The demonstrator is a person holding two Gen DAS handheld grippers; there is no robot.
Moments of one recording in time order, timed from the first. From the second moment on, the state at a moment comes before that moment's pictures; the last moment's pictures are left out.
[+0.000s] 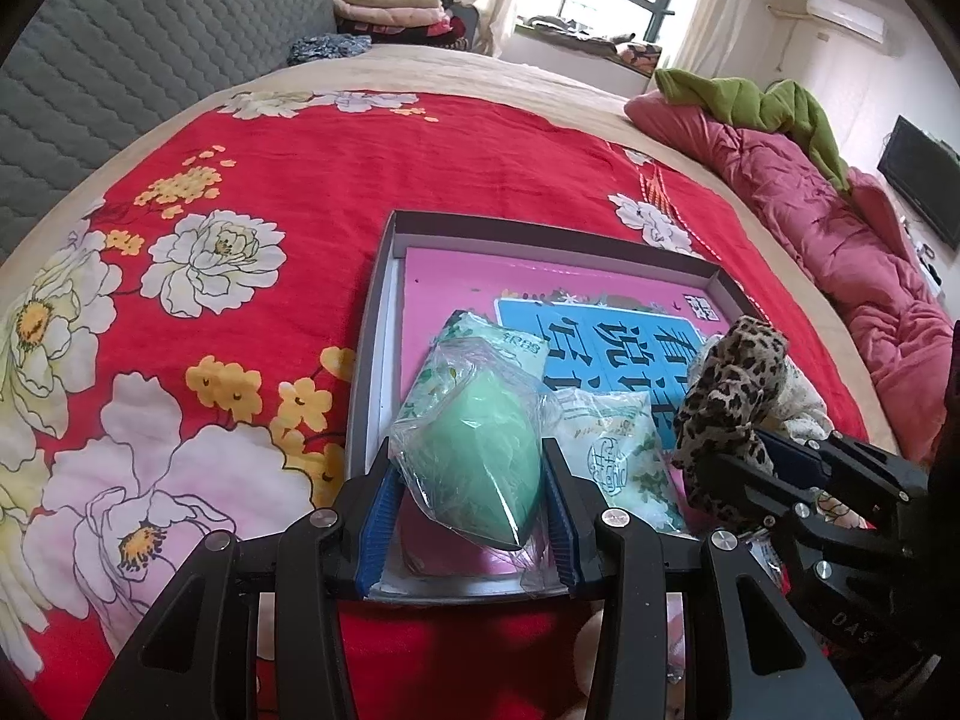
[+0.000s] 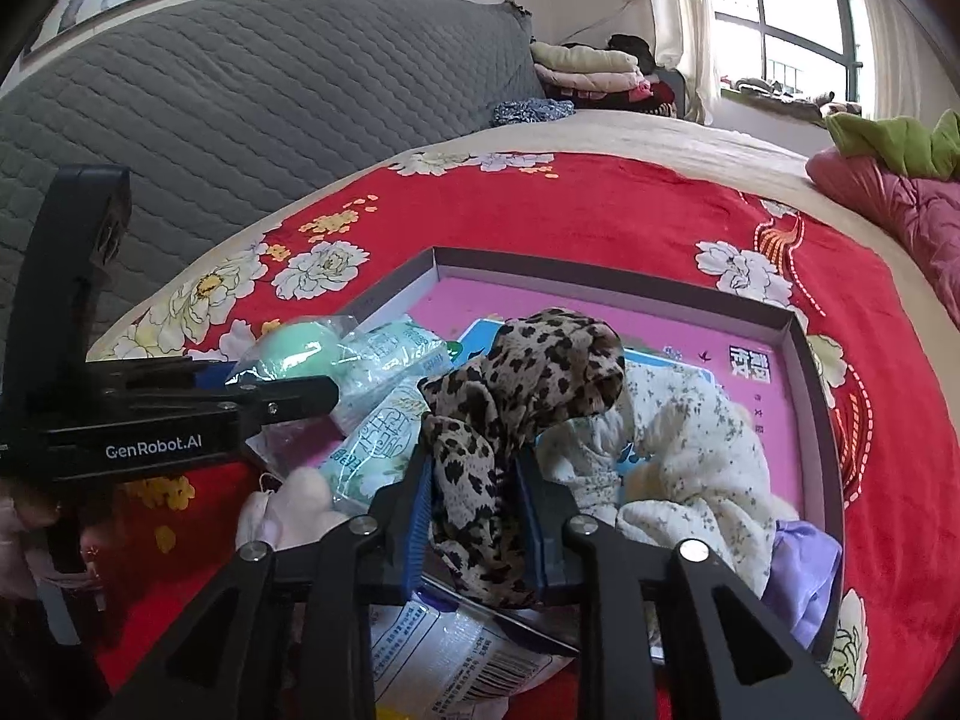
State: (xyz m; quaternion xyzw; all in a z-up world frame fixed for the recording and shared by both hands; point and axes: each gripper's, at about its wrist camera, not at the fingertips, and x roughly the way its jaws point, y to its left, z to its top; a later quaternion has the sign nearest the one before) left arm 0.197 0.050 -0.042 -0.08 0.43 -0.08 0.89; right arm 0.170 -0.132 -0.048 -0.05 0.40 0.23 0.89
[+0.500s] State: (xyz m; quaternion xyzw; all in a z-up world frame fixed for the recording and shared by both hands) left arm 0.196 0.047 -0.041 -0.09 0.43 -0.10 0.89; right arm 0.170 -0.144 -0.027 -0.02 0.38 0.22 0.90
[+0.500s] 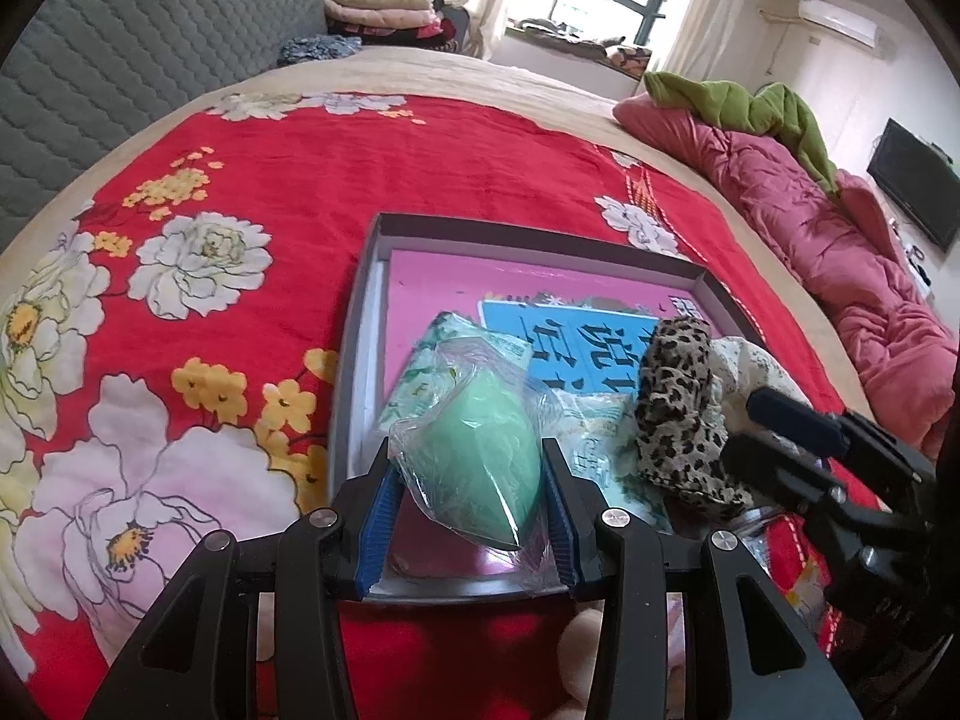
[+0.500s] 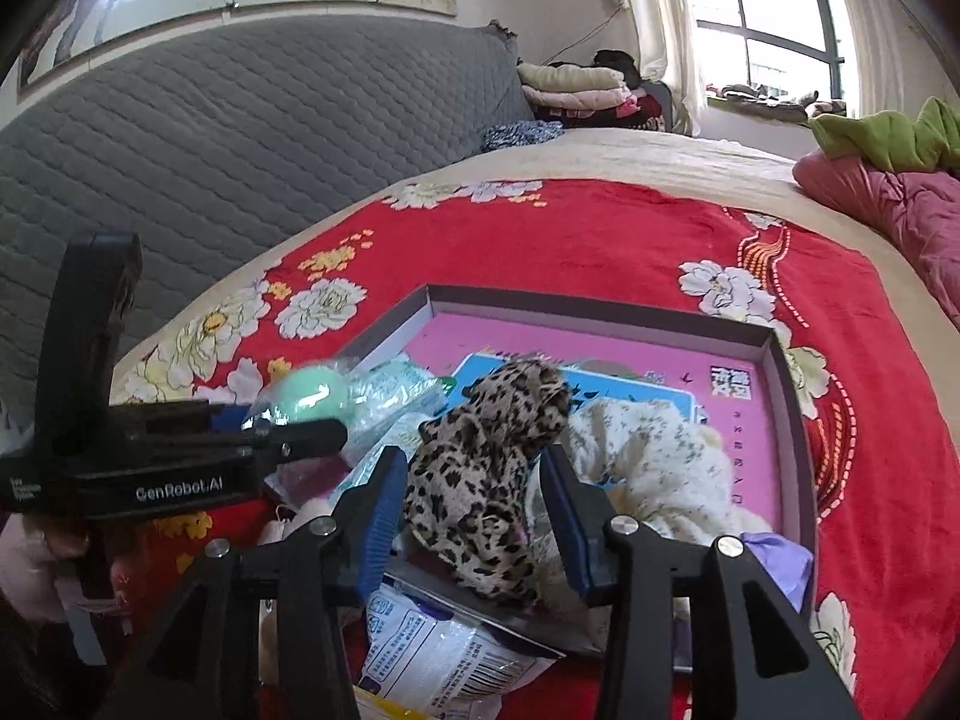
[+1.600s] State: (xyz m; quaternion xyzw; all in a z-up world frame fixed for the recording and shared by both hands) left arm 0.190 0.057 -0.035 -0.11 0.44 -0.10 0.89; right arm 0.157 -0.171 0.002 -0.01 0.34 0.18 0.92
